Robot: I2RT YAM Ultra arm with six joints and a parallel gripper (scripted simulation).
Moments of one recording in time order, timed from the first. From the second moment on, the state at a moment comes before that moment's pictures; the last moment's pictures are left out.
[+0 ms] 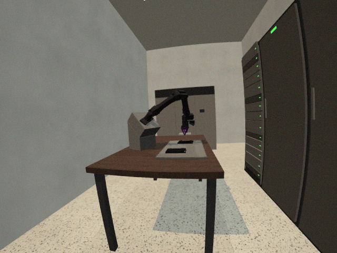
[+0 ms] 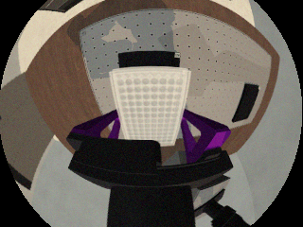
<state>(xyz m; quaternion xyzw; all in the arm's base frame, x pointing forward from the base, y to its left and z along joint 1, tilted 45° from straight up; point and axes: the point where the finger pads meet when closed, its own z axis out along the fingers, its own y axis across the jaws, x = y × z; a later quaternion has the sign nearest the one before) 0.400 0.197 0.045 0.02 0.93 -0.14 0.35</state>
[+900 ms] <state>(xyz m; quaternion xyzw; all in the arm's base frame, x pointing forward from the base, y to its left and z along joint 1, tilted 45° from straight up) 0.400 0.197 0.045 0.02 0.93 -0.14 0.35</state>
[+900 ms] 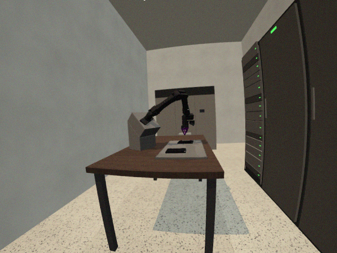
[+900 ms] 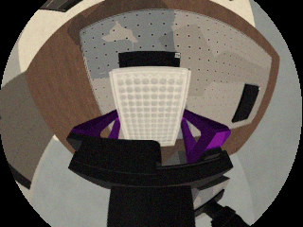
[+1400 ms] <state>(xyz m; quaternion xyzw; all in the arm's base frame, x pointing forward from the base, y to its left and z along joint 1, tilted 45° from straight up) 0.388 0.154 0.050 -0.02 0.93 -0.16 0.34</state>
